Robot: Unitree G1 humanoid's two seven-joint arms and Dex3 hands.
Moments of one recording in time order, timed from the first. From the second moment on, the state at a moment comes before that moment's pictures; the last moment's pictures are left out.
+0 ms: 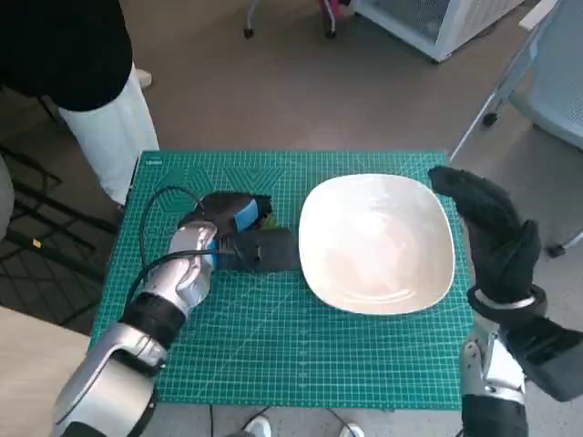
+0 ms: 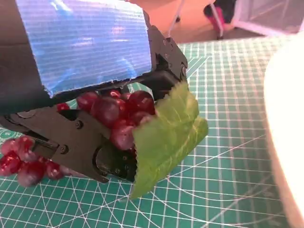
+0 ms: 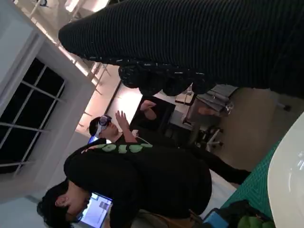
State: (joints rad) left arm -0.84 0.36 -0.53 0.73 0.68 0.20 -0.20; right arm -0.48 -0.19 -0.19 0.46 0.35 -0.77 0.54
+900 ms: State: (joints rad) left arm -0.71 0.49 -0.42 0.14 0.78 0.28 -0.24; right arm -0.49 -0.18 -0.19 0.48 0.35 -0.77 0.54
